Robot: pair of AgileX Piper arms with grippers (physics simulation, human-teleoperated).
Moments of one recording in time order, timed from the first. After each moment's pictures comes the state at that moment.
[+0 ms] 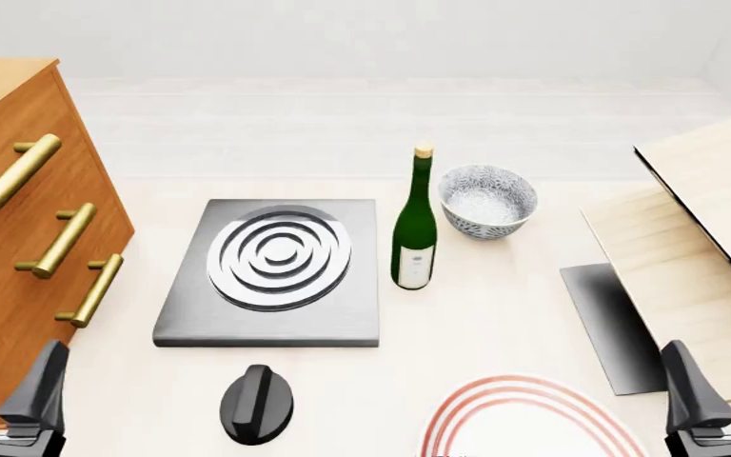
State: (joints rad) left arm 0.00 0.00 0.00 0.00 0.00; right arm 0.00 0.00 0.00 0.00 0.00
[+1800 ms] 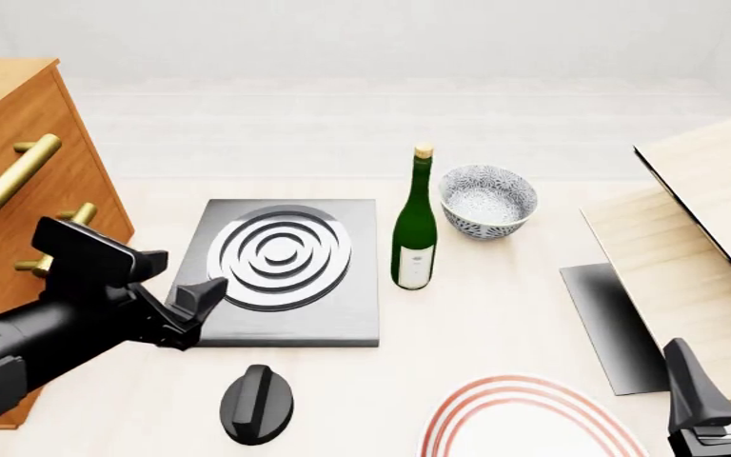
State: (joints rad) left arm -0.41 0.92 -0.52 0.14 0.08; right arm 0.00 0.00 -0.02 0.02 0.00
